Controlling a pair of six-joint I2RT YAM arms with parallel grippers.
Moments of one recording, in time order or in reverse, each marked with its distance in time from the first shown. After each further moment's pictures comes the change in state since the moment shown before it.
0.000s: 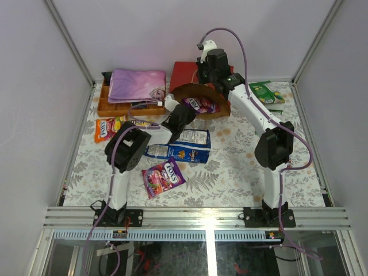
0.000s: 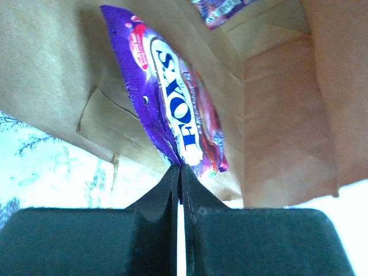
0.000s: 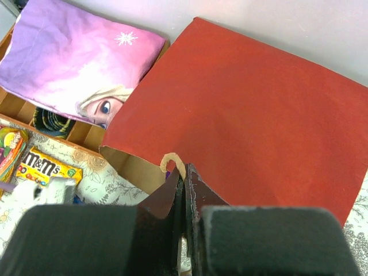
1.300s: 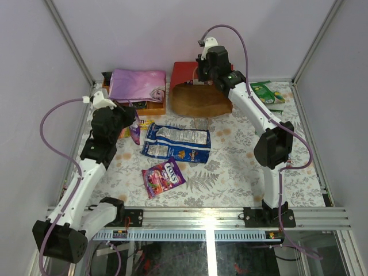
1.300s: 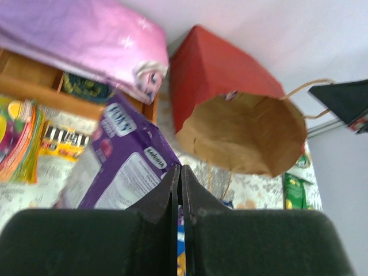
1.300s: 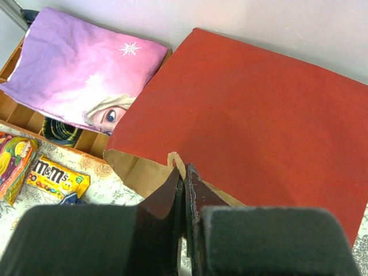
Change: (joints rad) left arm 0.358 -1.161 -0.362 -0.591 0.262 0.489; right arm -0.003 0.018 0.066 -0.027 0.011 0.033
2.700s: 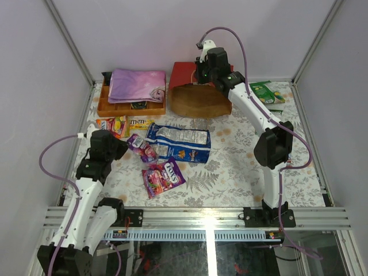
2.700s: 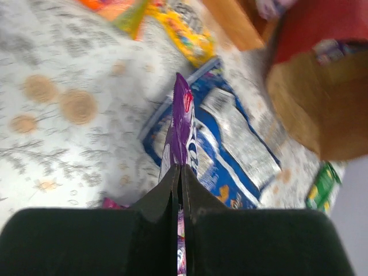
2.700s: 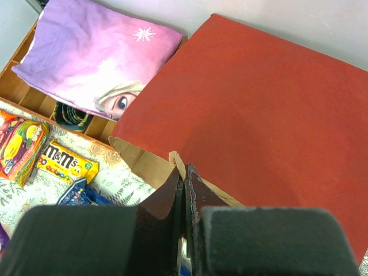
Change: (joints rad) left arm 0.114 -0.220 -0.192 -0.451 0.049 -0.248; right arm 0.000 0.000 -0.014 -0.014 -0.066 -0.001
